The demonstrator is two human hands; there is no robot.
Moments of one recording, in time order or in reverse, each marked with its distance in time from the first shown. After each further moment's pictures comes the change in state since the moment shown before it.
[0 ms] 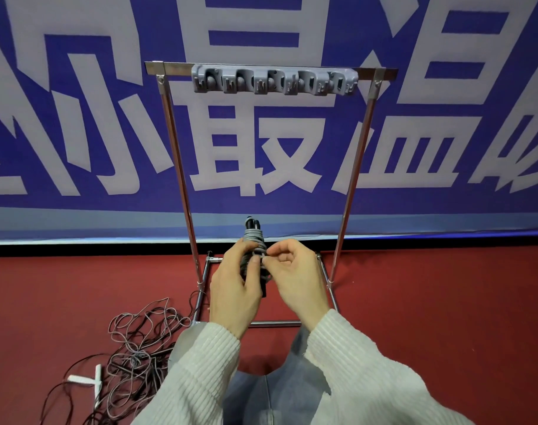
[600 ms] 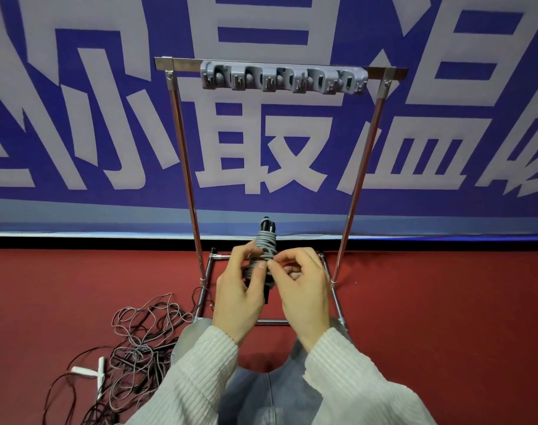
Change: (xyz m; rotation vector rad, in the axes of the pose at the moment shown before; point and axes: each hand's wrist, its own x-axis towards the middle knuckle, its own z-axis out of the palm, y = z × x) left_hand -0.009 -0.005 -0.005 -0.171 -0.045 -0.003; right_hand -0.023 0.014 0.006 -0.061 0.182 -0.251
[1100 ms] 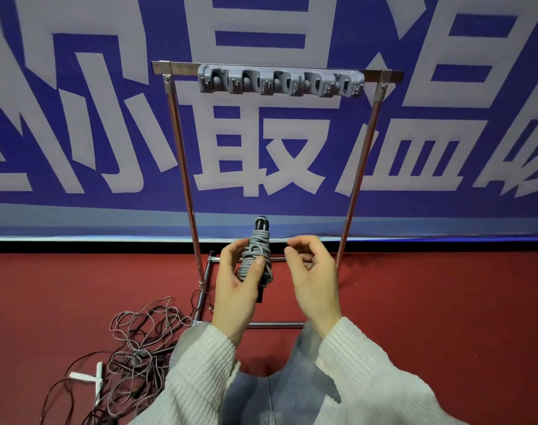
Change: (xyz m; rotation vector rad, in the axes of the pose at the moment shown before) left_hand 0.007 0.008 0.007 -0.364 0.054 -0.209; right_hand 0.024 0.002 -0.015 0.153 -0.038 0.043
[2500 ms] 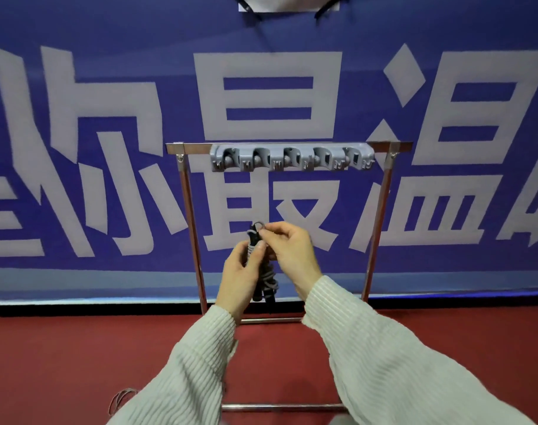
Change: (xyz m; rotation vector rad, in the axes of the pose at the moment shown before) left_hand 0.177 0.071 0.022 0.061 -0.114 -0.033; right_hand 0.195 -0.062 0.082 0.122 -0.216 0.132
